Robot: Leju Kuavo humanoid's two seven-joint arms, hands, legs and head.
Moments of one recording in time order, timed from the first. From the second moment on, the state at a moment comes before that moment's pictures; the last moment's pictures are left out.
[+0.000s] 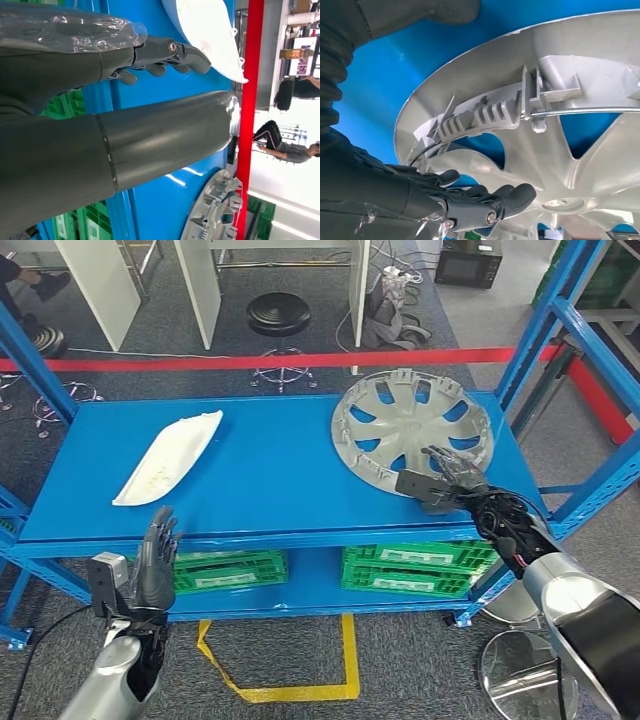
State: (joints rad) left arm -0.38 0.00 -0.47 -0.86 0.44 0.08 -0.56; right arm -0.68 -0.40 0.54 -0.57 0.69 0.00 -0.09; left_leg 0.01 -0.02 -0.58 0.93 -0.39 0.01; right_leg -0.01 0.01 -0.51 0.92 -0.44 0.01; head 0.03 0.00
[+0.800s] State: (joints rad) left arm -0.37 0.00 -0.47 -0.86 0.46 0.08 -0.57; right arm -0.70 -0.40 0.55 -0.51 0.67 0.02 -0.16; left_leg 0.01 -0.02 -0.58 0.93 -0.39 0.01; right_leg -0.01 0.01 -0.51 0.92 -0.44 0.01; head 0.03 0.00
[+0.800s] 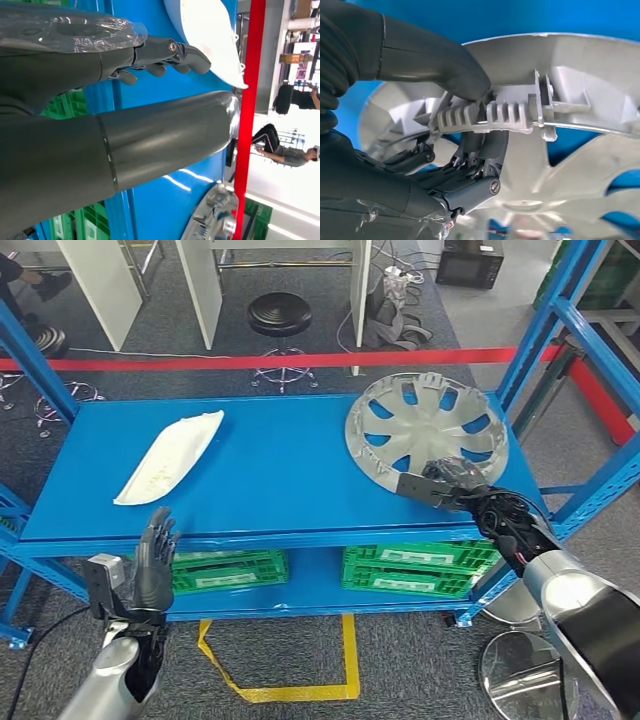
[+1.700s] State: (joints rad) left arm -0.38 0.01 -0.47 -0.86 0.48 0.09 -0.58; right arm -0.72 -0.40 0.52 -0.50 0.58 0.09 -0.18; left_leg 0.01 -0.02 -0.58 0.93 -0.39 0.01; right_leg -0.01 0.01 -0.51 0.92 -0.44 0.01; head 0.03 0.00
